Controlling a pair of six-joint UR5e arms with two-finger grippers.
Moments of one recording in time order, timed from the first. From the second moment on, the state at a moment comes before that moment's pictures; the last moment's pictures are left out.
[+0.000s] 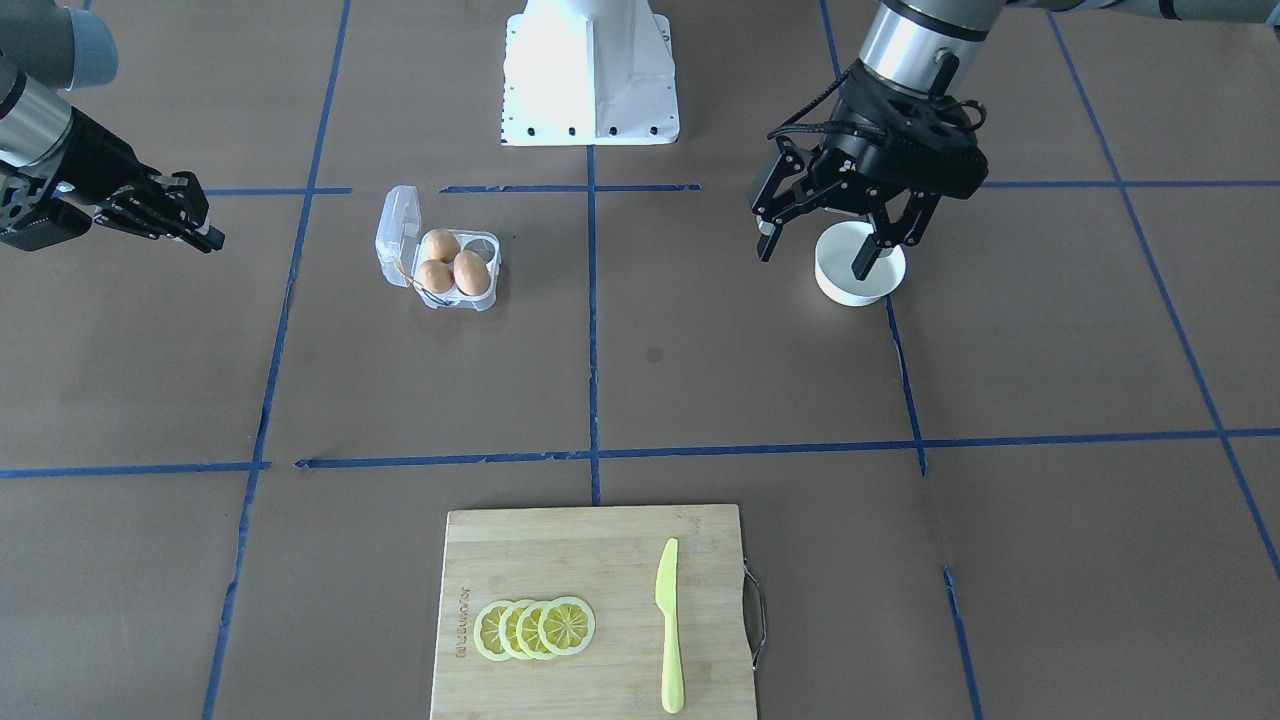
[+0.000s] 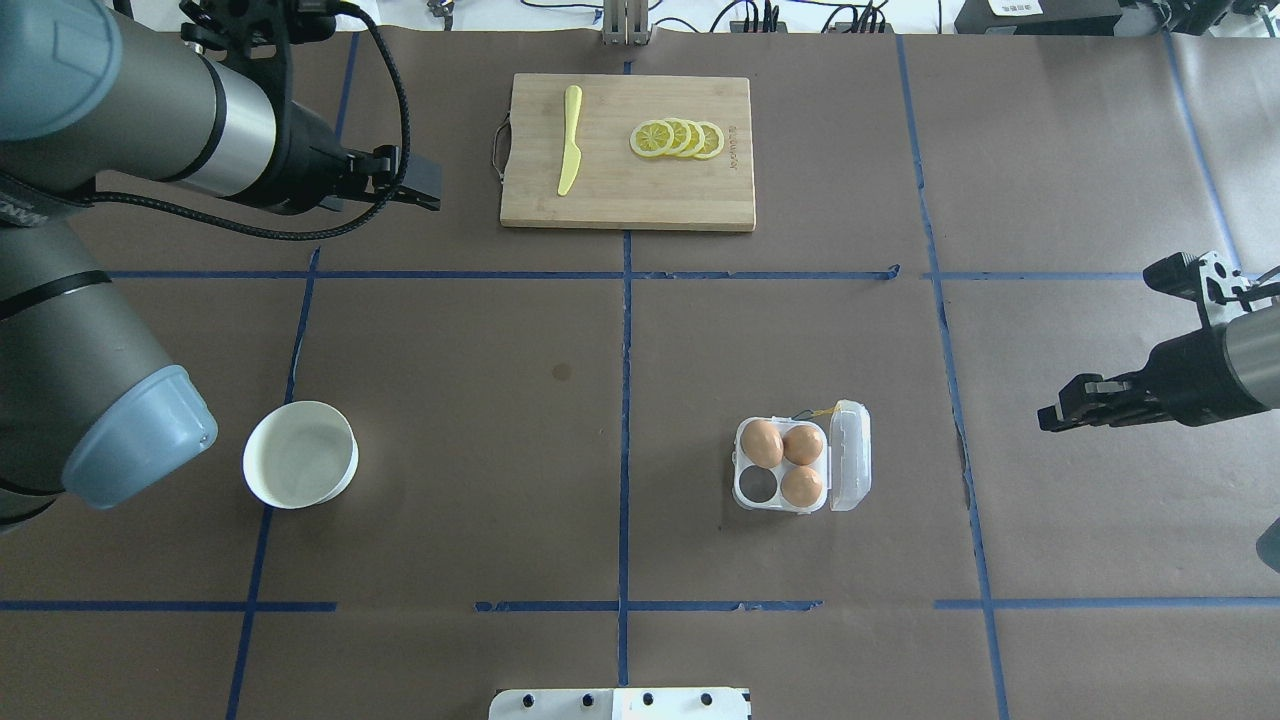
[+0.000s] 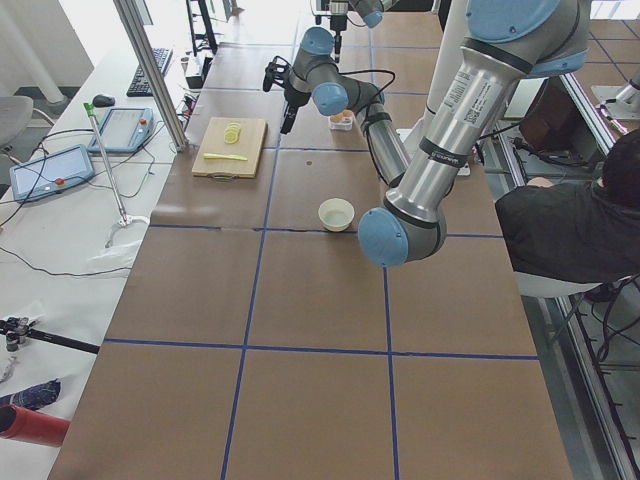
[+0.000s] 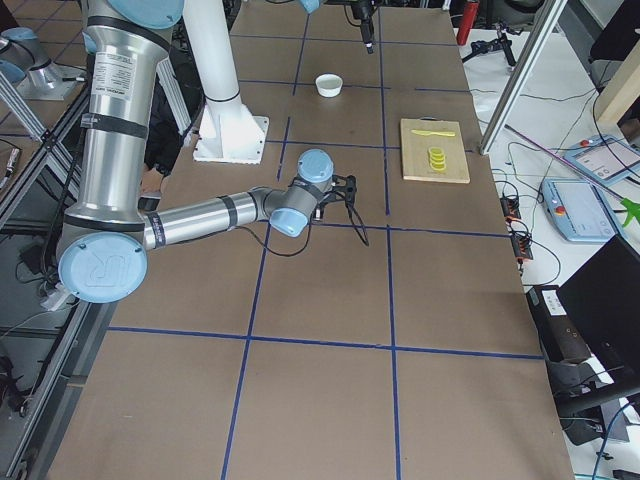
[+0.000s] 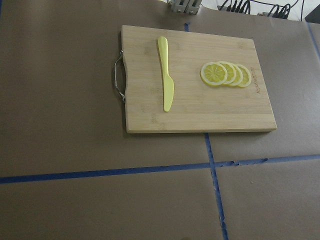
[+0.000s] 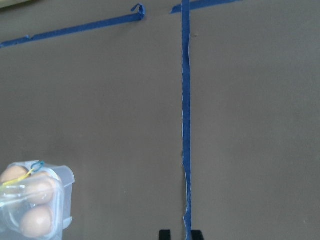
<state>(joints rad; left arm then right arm) -0.83 -2.08 -2.04 -1.63 -1.91 -1.02 0.85 -1.75 1.92 -0.74 2.32 1.15</state>
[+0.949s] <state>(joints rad) -0.88 -2.04 -2.06 -1.62 -1.91 -0.94 0.51 -1.43 1.91 -0.82 2.04 1.41</state>
